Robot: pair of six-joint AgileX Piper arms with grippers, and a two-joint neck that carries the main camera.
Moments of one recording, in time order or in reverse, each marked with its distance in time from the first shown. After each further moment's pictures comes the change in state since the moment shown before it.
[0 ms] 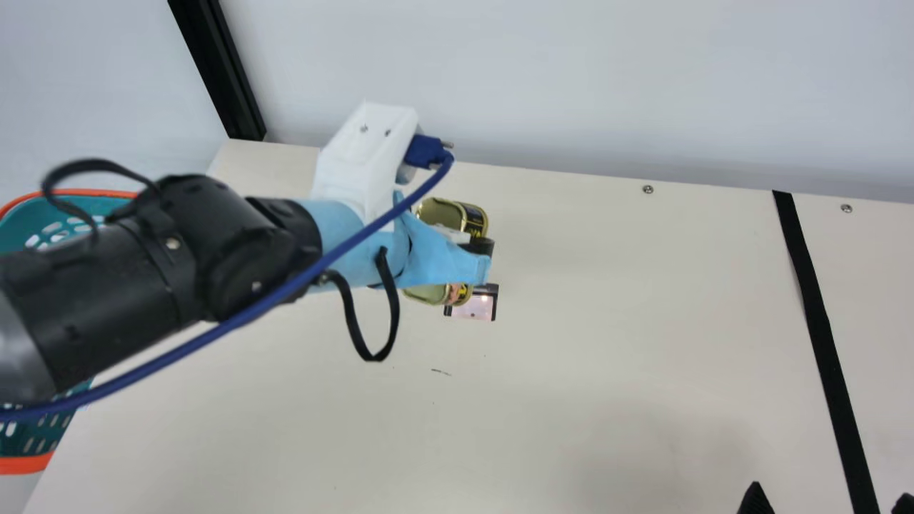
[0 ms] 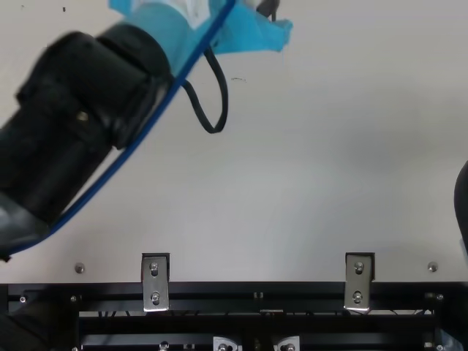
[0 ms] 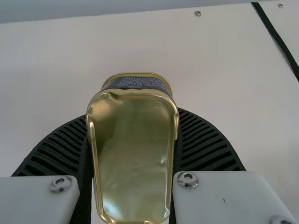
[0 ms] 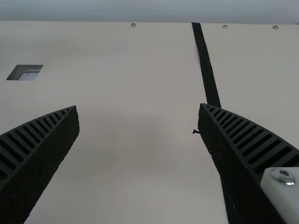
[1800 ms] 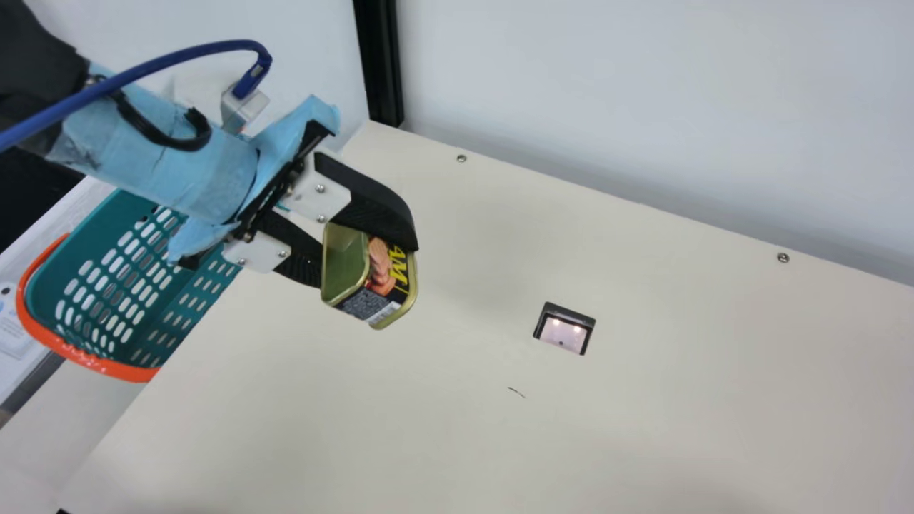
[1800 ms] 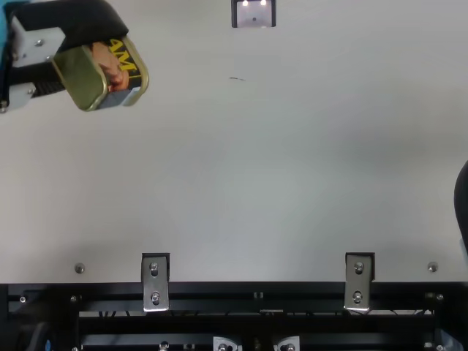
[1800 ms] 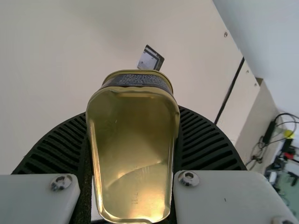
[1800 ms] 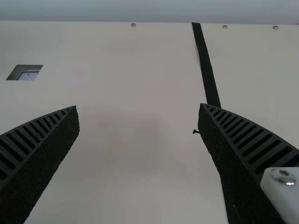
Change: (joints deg) left arm 35.8 -16.3 -1.3 -37.3 42.8 0.7; right arm 0.0 0.0 0.0 -0.1 0.0 0.0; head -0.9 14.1
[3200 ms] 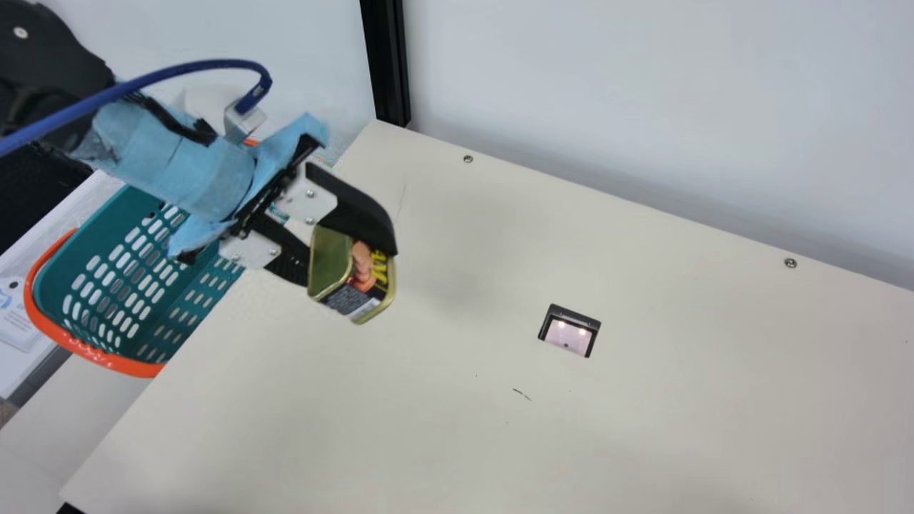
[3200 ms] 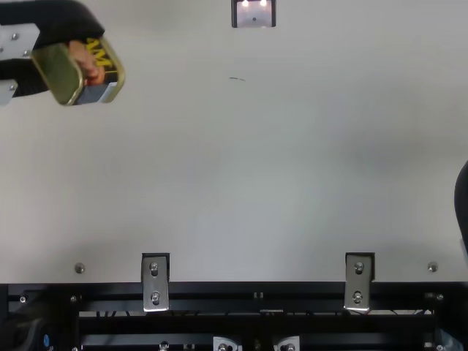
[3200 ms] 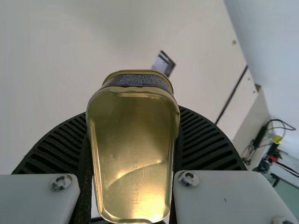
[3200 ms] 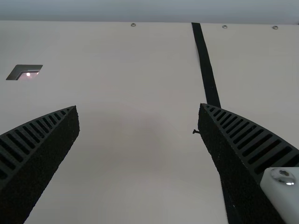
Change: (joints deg) left arm 8.2 2.8 3.4 -6.4 2.5 4.4; right arm 0.0 0.0 0.0 -0.1 0.0 0.0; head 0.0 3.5
